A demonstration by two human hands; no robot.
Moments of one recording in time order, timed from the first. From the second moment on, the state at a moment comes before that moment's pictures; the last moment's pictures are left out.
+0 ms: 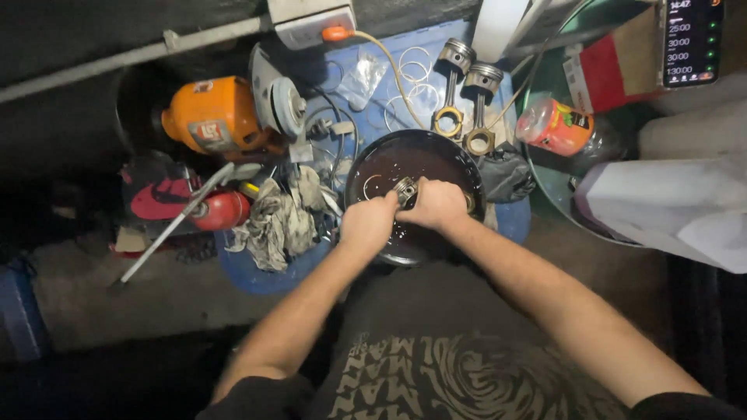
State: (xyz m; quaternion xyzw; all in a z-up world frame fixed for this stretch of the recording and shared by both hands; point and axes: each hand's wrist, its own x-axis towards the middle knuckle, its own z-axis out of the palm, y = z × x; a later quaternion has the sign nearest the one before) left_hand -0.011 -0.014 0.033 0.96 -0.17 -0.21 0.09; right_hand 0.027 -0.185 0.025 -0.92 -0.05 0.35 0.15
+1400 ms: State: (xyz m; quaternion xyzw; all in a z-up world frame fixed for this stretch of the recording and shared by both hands) left_hand 0.006 -0.032 0.064 0.94 -0.14 -0.29 0.09; right_hand 0.034 -0.188 0.026 -0.93 -0.07 0.34 0.16
